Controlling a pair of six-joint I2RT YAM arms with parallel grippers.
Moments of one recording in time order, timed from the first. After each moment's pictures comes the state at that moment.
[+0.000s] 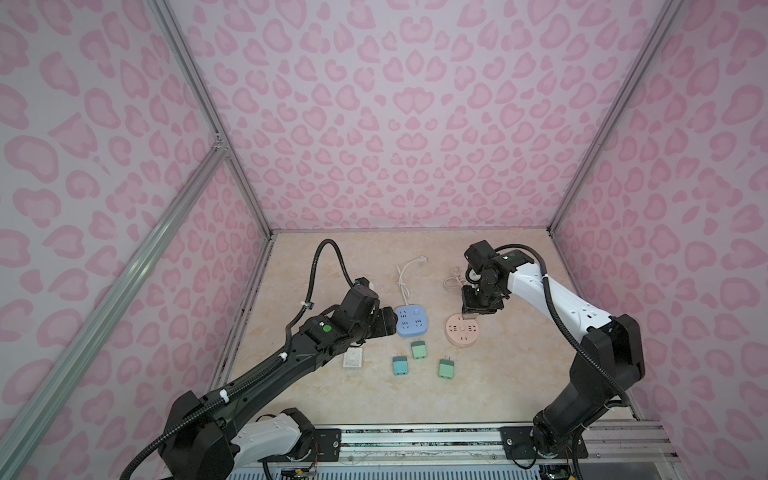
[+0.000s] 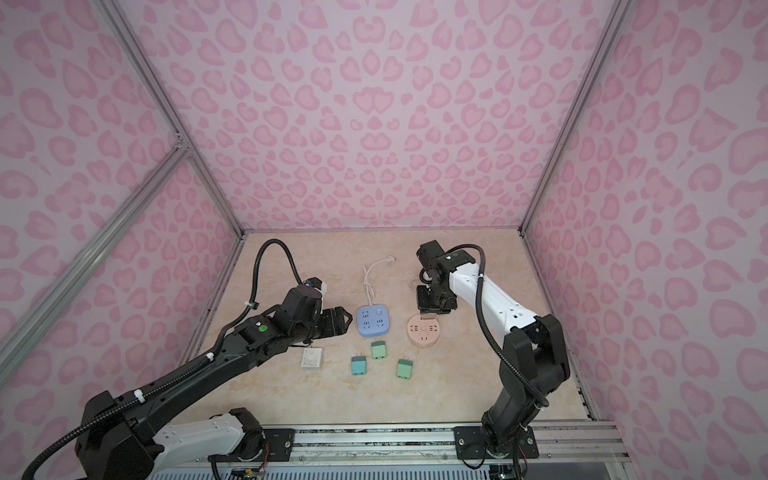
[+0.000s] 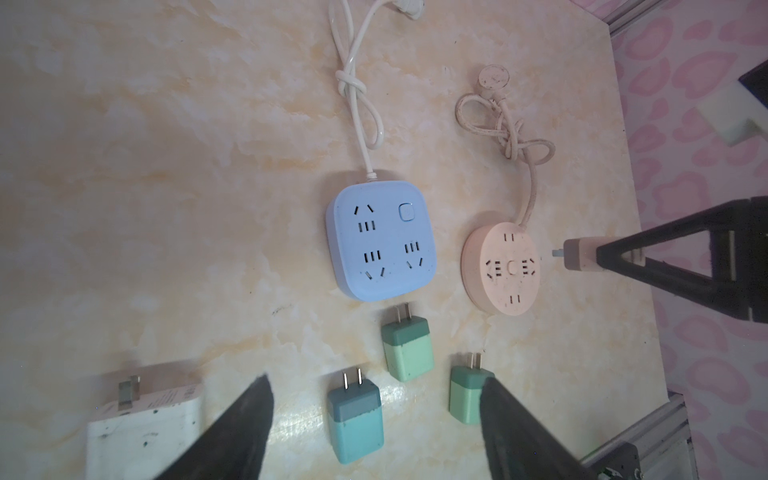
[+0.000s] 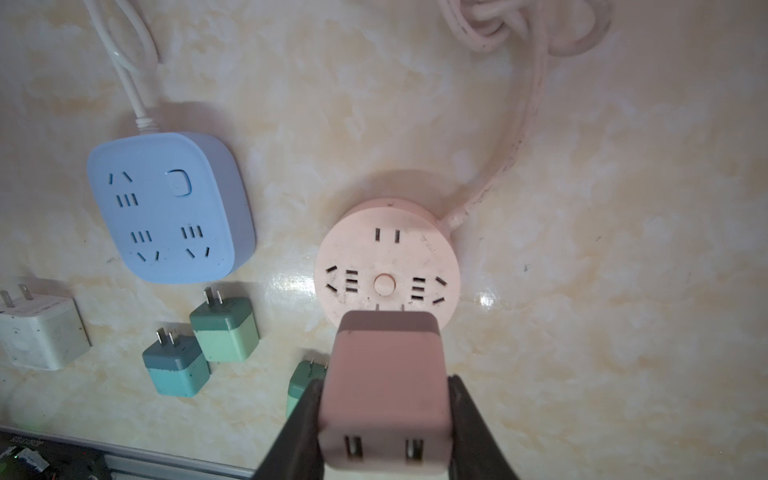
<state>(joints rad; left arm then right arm) -0.71 1.17 0.88 -0.52 -0.01 -0.72 0.49 1.68 1.43 -1.12 -0.07 0.39</state>
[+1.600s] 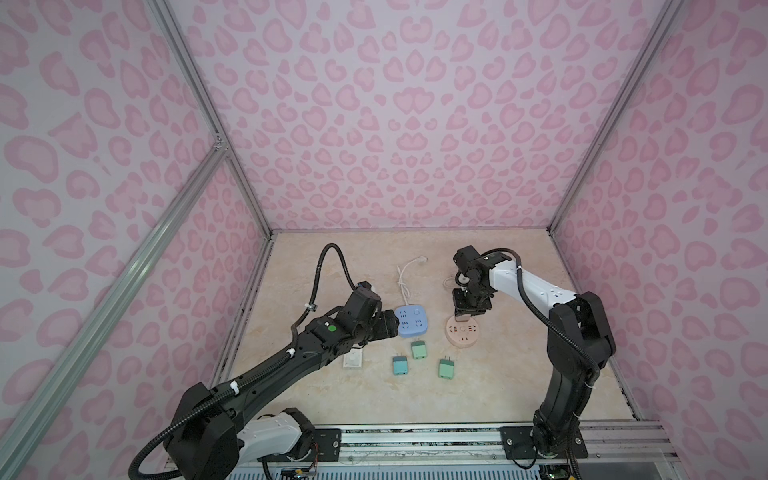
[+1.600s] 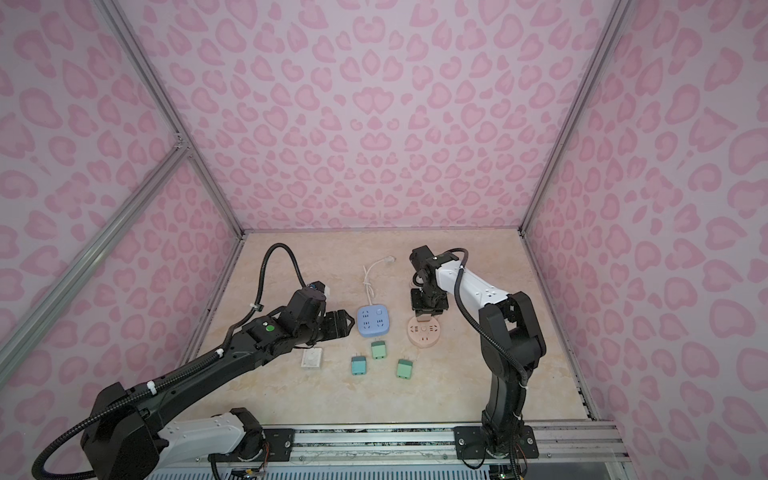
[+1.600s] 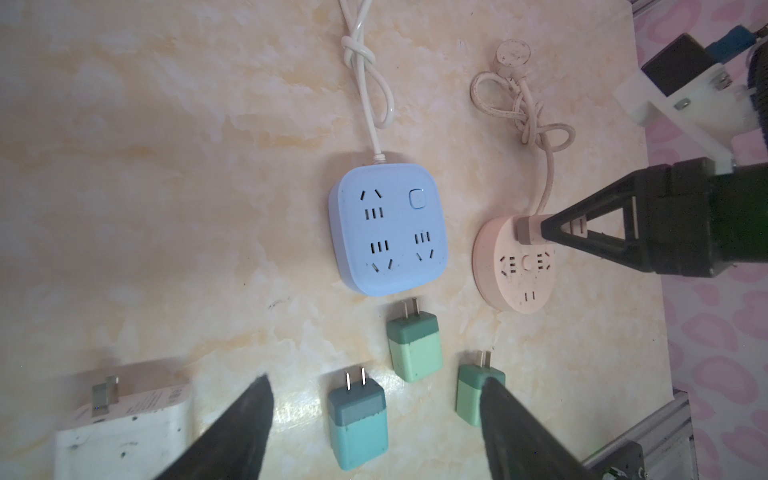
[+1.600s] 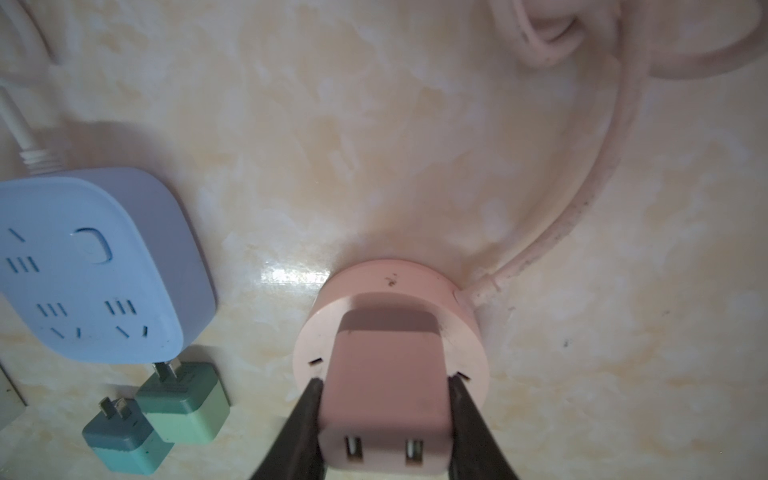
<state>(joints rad) -0.71 1.21 0.84 -0.48 0.02 -0.74 0.49 1.86 1.43 -1.02 -0.08 0.37</state>
